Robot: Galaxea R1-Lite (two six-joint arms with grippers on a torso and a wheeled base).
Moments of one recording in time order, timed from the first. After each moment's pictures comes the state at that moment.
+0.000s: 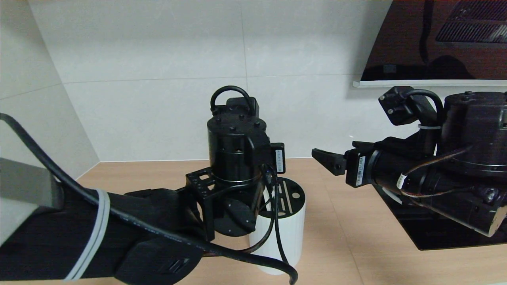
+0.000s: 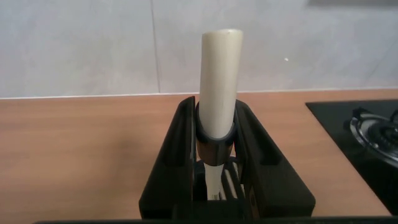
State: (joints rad) left arm -0.87 1.89 -1.05 -0.74 0.76 -0.18; right arm 0.75 1.53 -0.86 -0.52 -0.28 0.16
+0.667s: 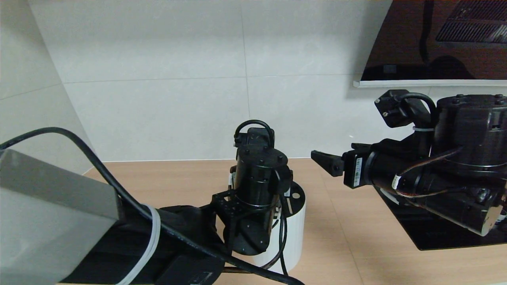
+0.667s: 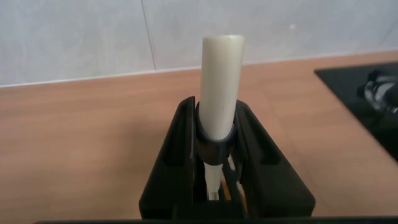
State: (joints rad) left arm -0.89 1.98 -1.01 -0.74 0.75 -0.19; right arm 0.74 1.55 -0.86 -0.52 -0.28 0.16
